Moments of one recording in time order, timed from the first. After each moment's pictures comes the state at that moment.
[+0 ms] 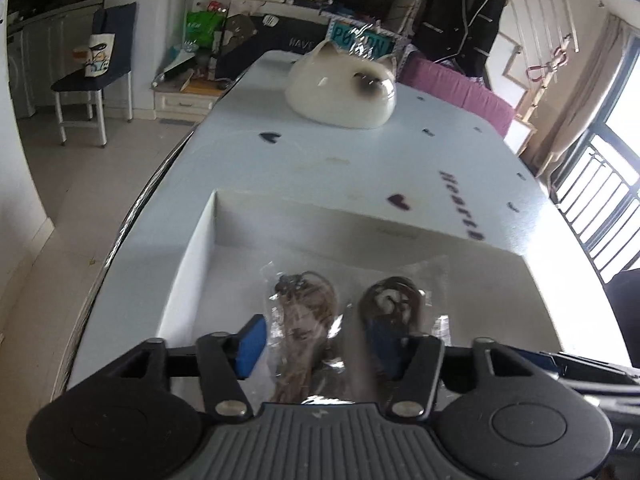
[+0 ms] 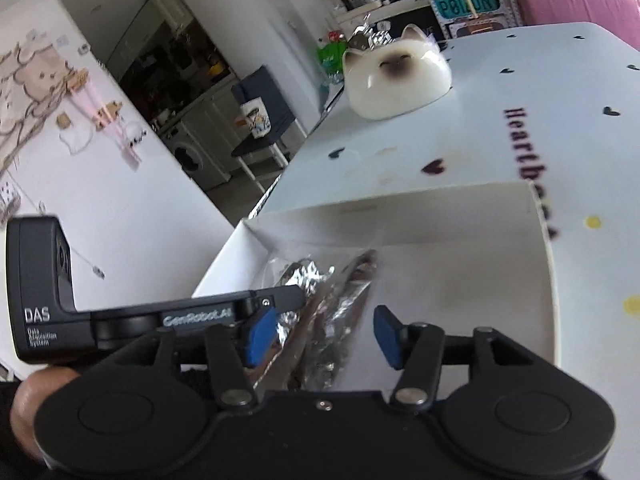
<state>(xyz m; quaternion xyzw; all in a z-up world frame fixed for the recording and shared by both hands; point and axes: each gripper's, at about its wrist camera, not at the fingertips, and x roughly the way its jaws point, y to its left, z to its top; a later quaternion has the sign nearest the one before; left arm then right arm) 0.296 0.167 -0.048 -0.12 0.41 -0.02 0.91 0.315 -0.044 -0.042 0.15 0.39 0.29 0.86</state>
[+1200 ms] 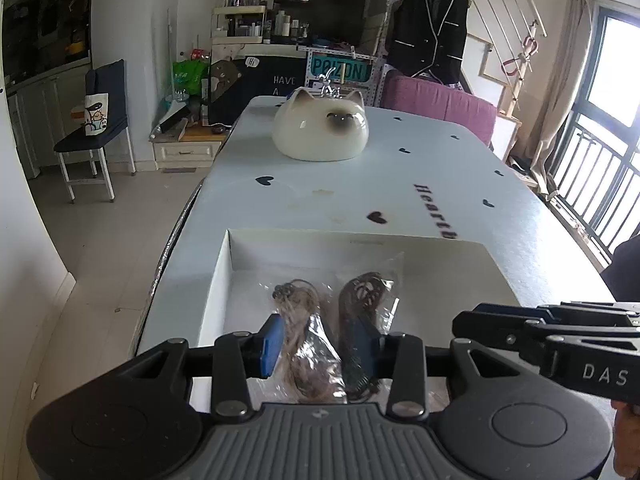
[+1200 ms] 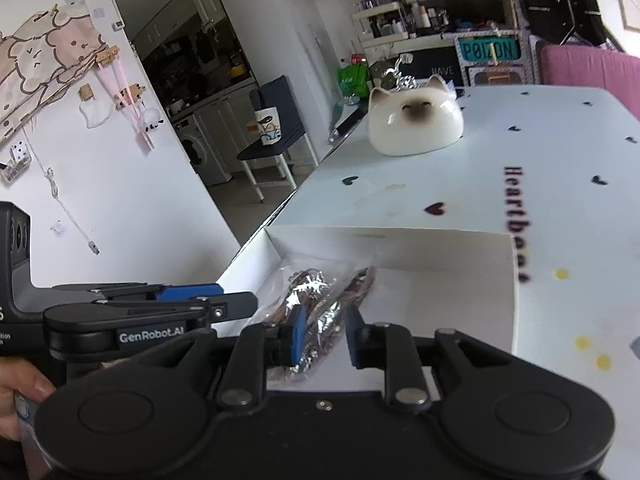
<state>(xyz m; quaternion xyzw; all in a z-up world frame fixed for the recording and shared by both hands) 0.241 0.153 -0.005 -0.05 0.36 -0.02 0.93 0.277 -0.049 -0.003 0.07 0.35 0.30 0.89</state>
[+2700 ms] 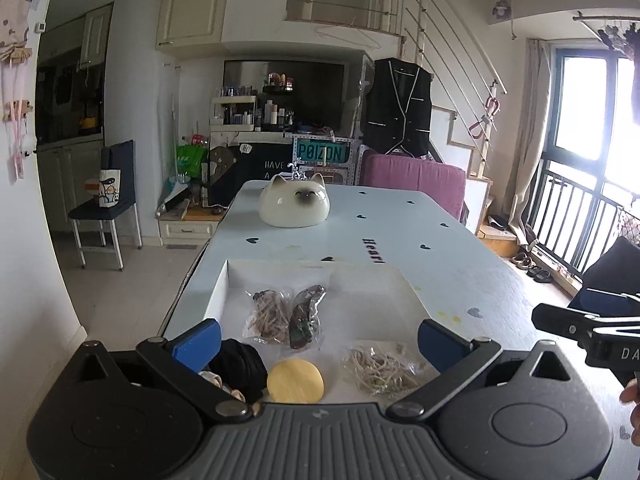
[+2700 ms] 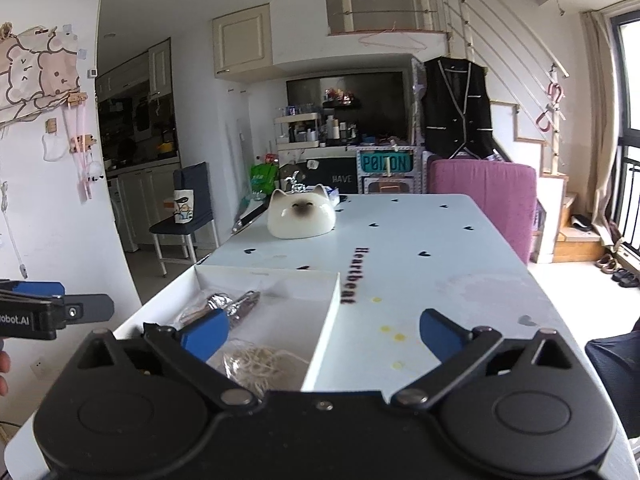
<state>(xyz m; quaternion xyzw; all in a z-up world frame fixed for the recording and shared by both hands) 0.064 0.105 0.040 -0.03 0.23 -0.02 0.97 0.094 -0.154 0.040 0.01 0.19 0.14 0.97</state>
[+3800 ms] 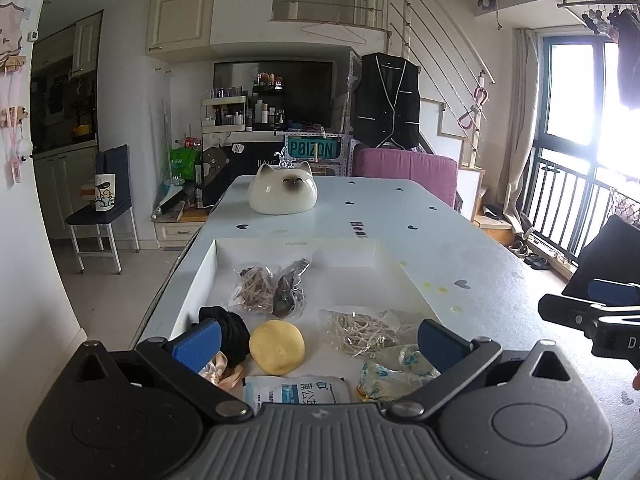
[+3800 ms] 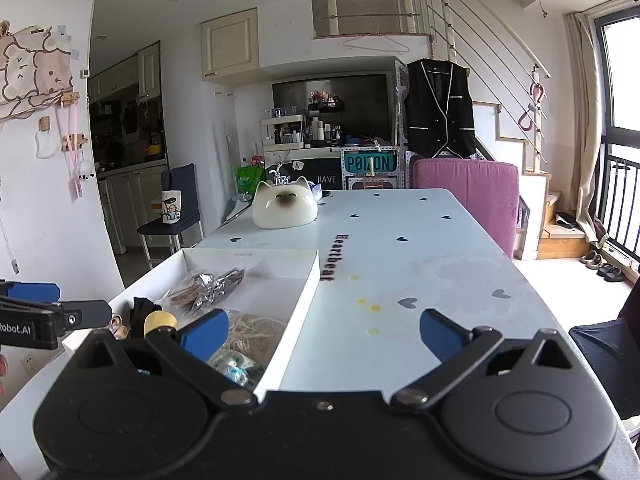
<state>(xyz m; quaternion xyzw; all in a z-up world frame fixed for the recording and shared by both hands) 0.037 0.084 0.013 -0.01 0.23 -0.03 0.97 0.055 -0.173 0.015 0.02 0.19 0.12 0.97</state>
